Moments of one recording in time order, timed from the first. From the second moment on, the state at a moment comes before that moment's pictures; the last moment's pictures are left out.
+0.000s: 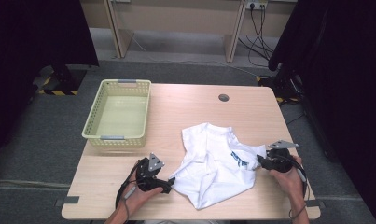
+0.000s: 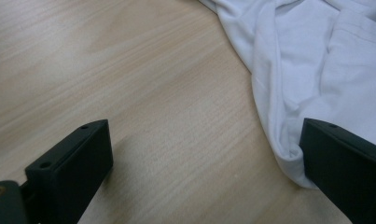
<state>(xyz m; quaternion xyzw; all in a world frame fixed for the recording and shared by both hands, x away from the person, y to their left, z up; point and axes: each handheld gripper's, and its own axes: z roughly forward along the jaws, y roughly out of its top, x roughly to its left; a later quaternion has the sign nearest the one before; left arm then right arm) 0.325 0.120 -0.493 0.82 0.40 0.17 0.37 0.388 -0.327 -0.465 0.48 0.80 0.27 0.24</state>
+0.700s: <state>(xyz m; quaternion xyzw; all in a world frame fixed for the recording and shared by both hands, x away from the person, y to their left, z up) 0.315 0.127 -0.493 0.82 0.40 0.17 0.37 0.379 -0.342 -0.464 0.50 0.79 0.26 0.25</state>
